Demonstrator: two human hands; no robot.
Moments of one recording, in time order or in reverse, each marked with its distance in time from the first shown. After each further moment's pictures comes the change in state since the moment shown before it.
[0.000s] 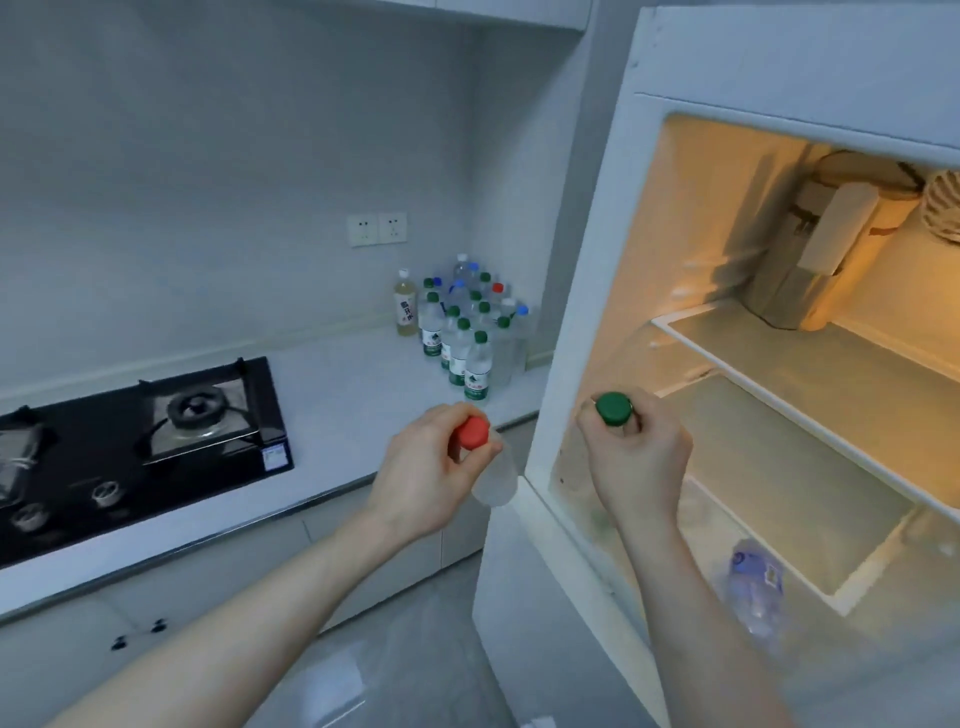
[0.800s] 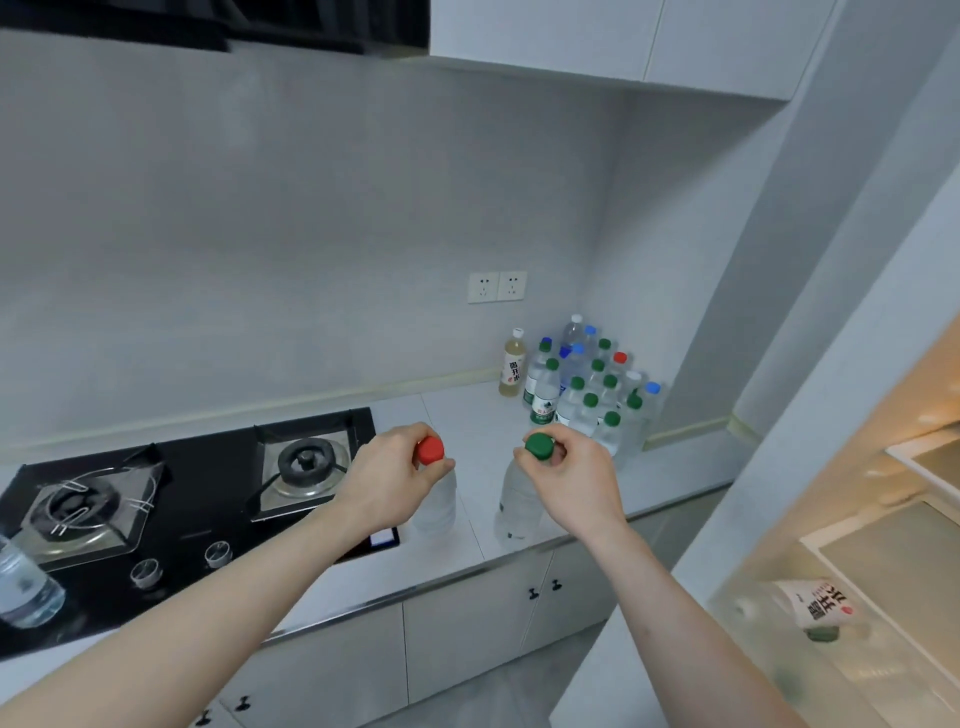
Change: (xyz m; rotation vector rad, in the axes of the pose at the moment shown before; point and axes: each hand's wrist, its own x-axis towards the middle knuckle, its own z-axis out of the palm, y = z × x) left_hand 0.081 -0.232 -0.163 0.246 -0.032 -0.275; right_hand 0.004 -0.077 0.284 -0.085 -0.589 -0.025
